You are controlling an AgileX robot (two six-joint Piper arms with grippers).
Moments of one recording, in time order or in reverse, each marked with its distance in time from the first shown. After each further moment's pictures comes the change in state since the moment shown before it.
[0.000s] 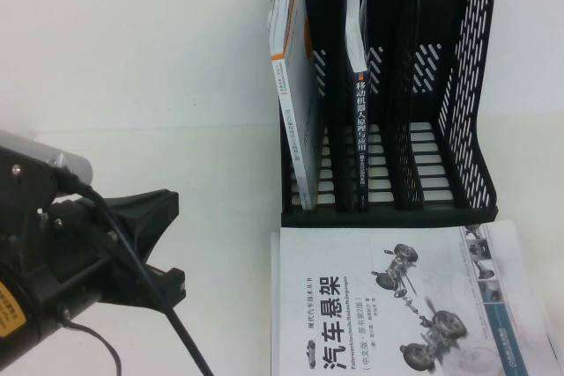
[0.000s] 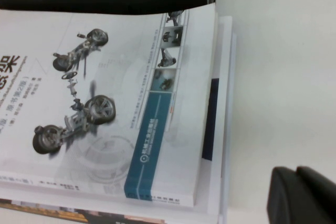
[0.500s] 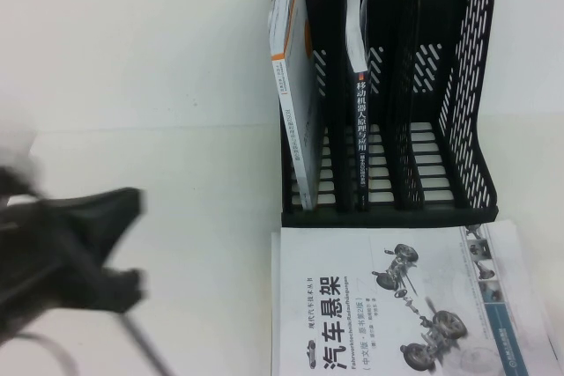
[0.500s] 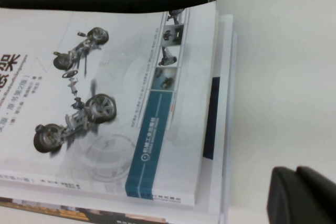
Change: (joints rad) right arm 0.000 0.000 0.000 0.000 0.003 0.000; left arm 0.039 -0.106 0.001 -0.004 0.075 -0.008
